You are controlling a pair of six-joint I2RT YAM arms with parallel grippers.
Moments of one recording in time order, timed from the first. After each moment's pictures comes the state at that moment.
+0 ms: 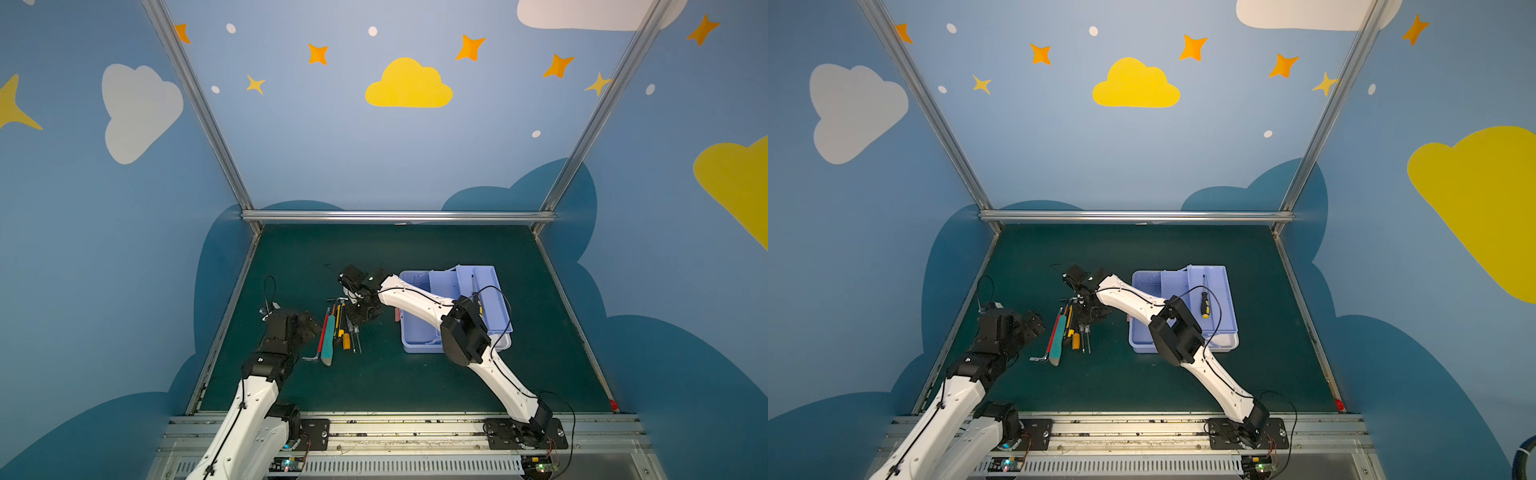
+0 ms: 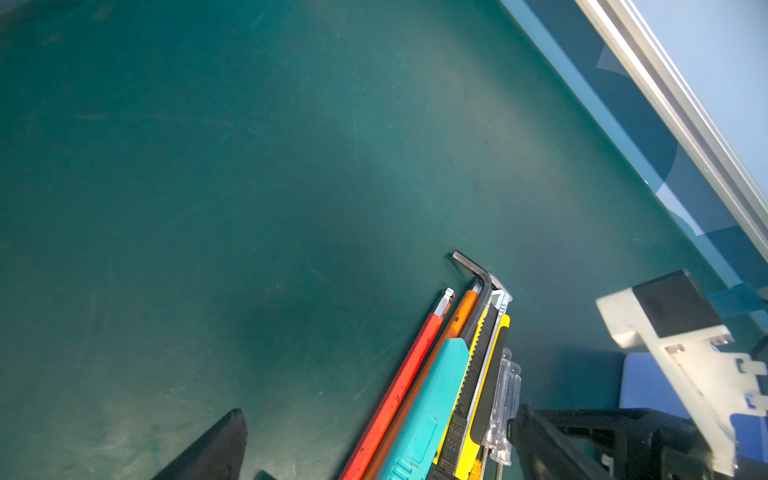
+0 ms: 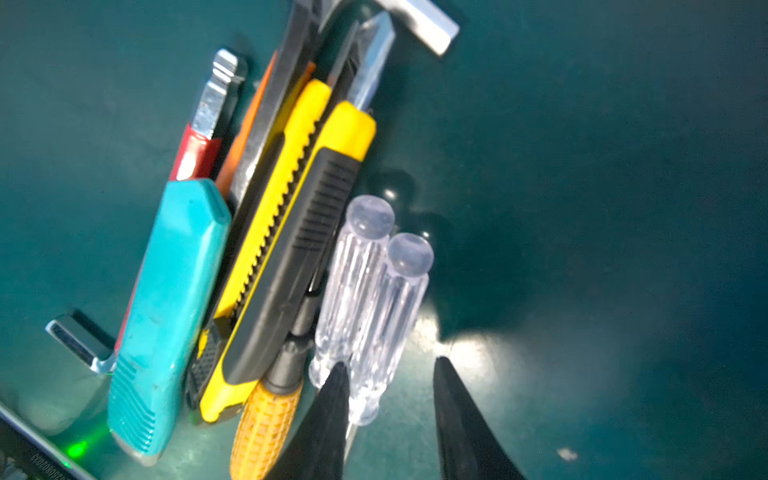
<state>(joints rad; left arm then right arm) -0.09 0.74 0.44 -0.47 -0.14 -0.75 1.01 2.51 2.28 -1.06 -0.14 0.42</state>
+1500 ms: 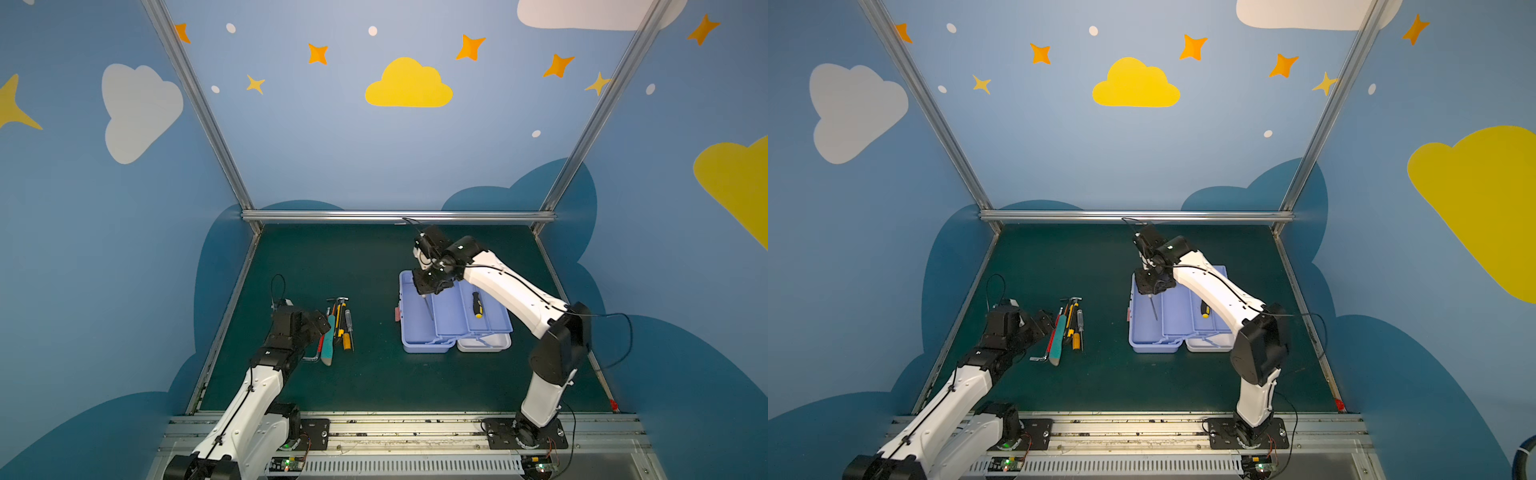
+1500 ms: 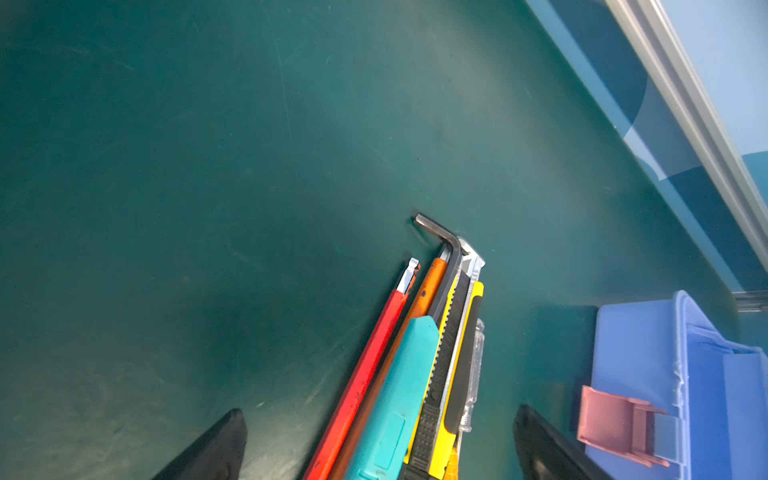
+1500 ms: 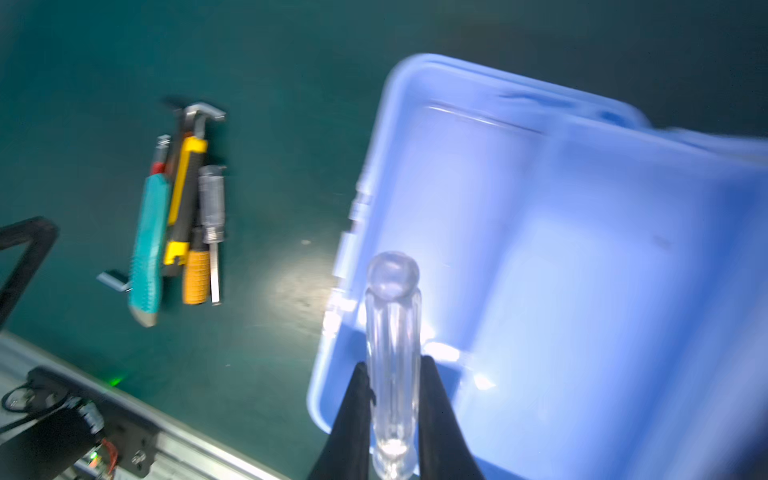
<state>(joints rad) -0.09 0.87 0.39 -0.29 0.01 -0.71 0.68 1.77 1.69 -1.10 -0.02 0.39</state>
